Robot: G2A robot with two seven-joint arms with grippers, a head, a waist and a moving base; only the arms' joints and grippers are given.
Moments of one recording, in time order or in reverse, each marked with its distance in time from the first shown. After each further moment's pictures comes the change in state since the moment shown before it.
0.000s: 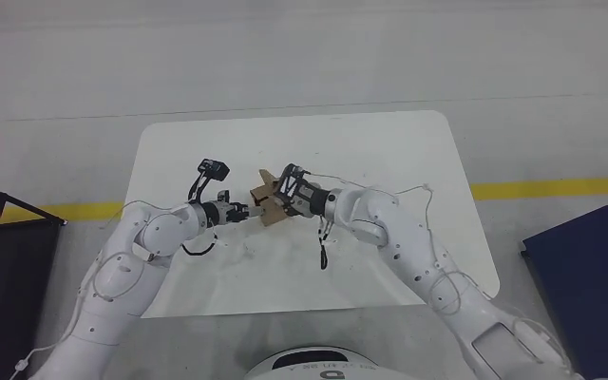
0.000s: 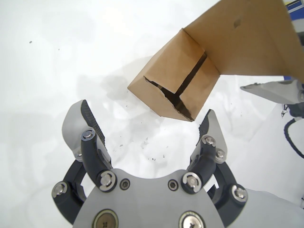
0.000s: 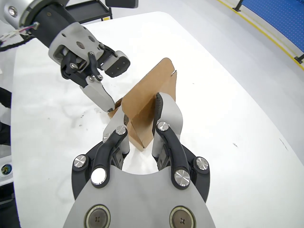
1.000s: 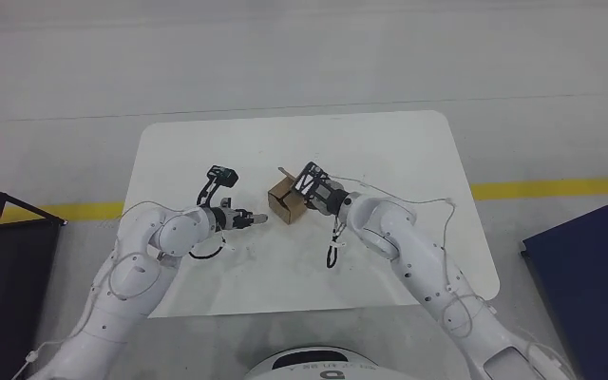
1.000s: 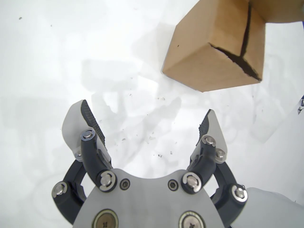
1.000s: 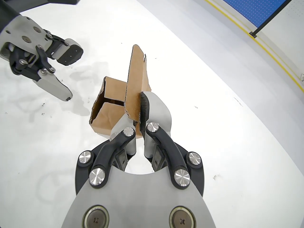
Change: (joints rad) left arm -0.060 -0.019 0.104 0.049 0.084 0.073 -0.044; right arm -0.137 0.031 0.096 -0.157 -0.192 0.194 0.095
